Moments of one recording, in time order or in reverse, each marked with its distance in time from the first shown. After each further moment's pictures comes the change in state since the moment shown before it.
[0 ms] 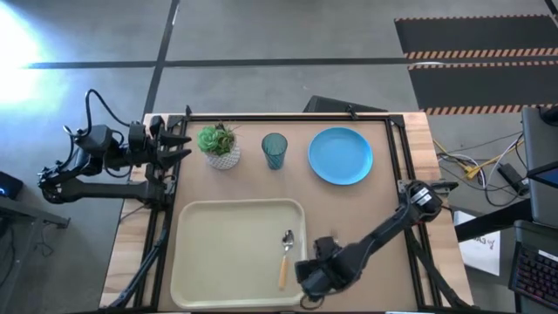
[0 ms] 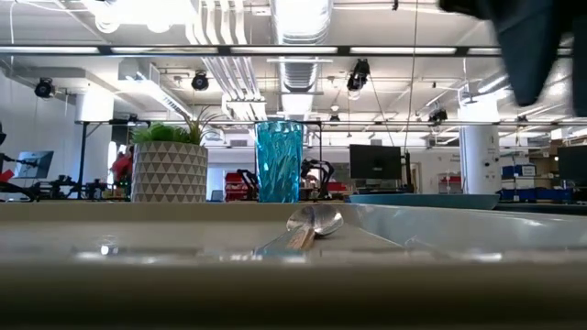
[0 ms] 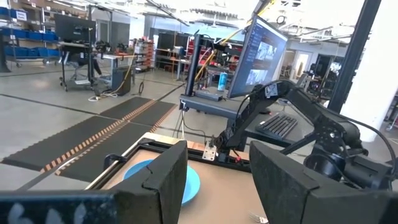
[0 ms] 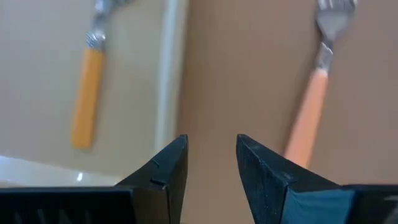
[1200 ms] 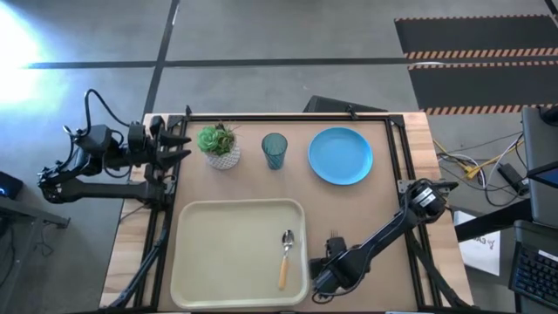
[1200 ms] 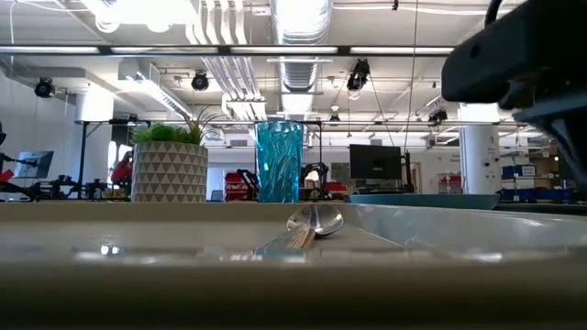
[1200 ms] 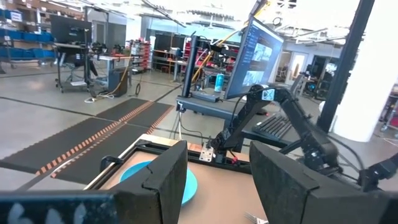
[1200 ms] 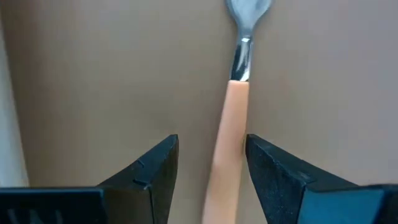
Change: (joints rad) left arm 0.000 0.000 0.000 0.007 0.019 0.000; right arm 0.030 -0.022 -0.299 0.170 -0.067 0.075
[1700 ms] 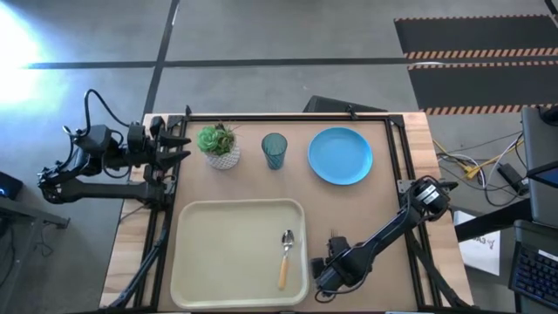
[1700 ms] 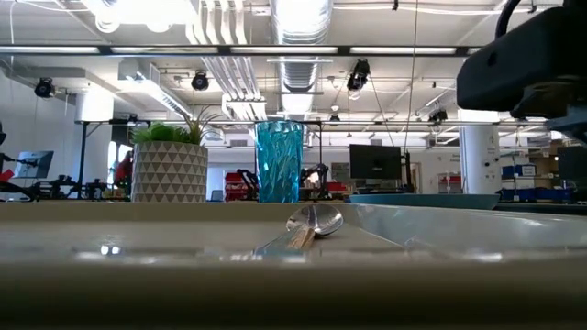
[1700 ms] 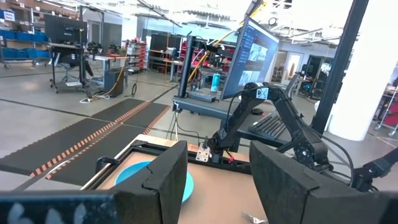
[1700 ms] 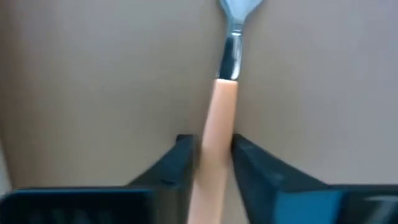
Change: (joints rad) left arm 0.000 0.000 0.000 0.002 0.013 -0.001; right arm 0.002 -0.005 -0.068 0.066 -0.009 0.005
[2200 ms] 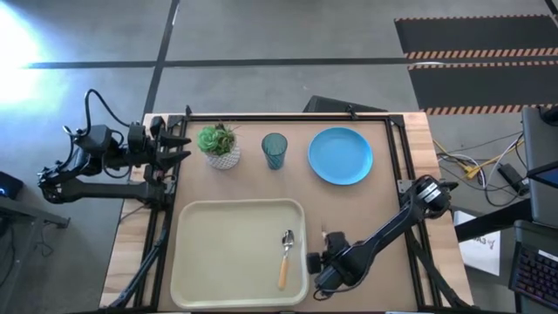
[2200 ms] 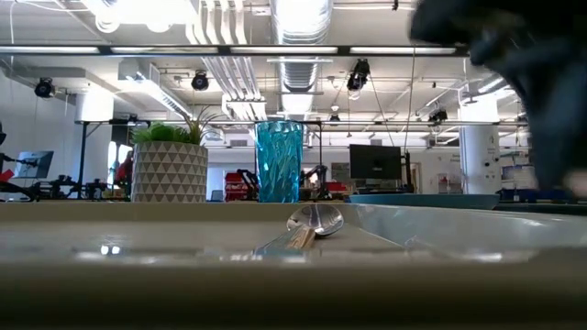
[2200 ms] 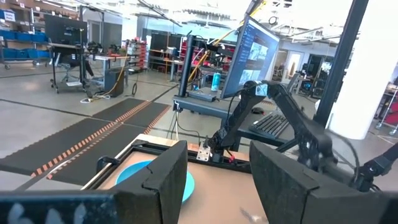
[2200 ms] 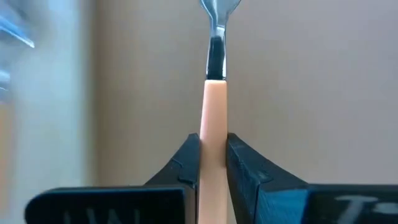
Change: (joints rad) left arm 0.000 0.000 0.000 -0.003 -0.001 0.007; right arm -0.004 -0.061 0.085 -0.114 0.180 -0.008
